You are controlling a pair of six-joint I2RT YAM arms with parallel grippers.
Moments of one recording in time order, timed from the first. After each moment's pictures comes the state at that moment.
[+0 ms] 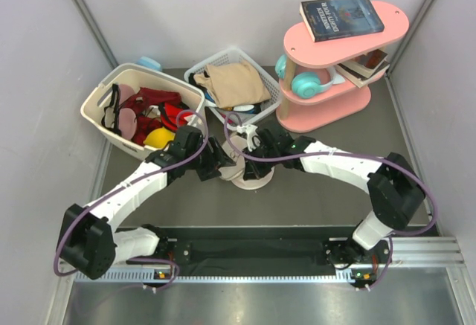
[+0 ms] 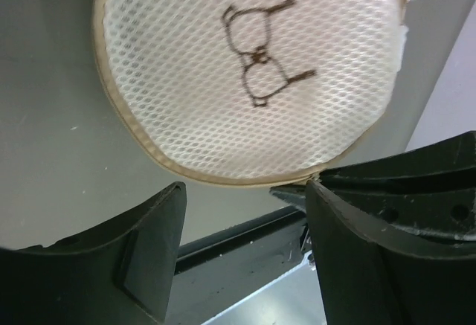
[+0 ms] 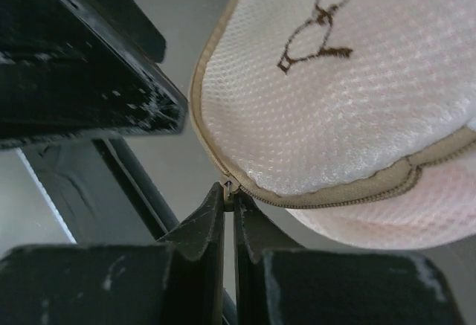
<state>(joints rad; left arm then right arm) -0.49 1.20 0.79 -0.42 0.25 -0.99 0.82 1.58 1.06 -0.32 -0.37 0.23</state>
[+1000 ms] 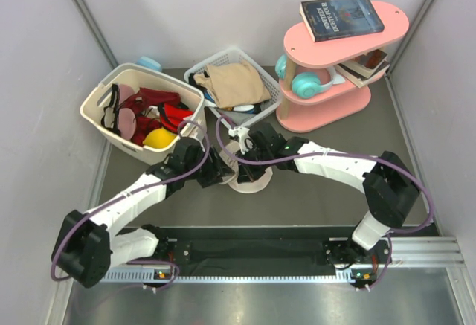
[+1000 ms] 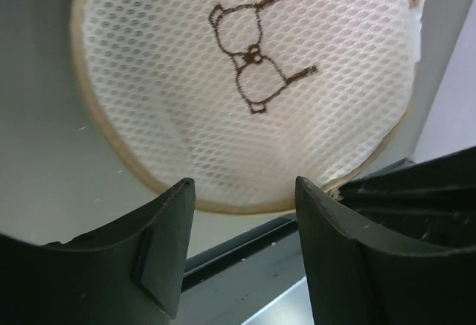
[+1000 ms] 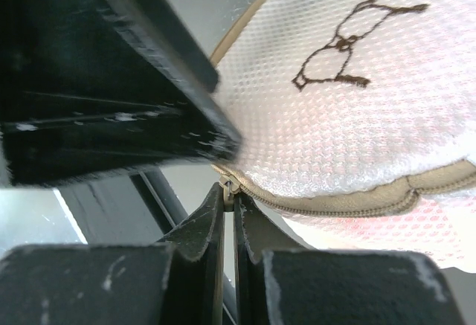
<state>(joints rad) -0.52 1.15 0.63 -0.24 0.25 -0.98 0.88 1.63 1.12 -0.33 -0.37 0.23</state>
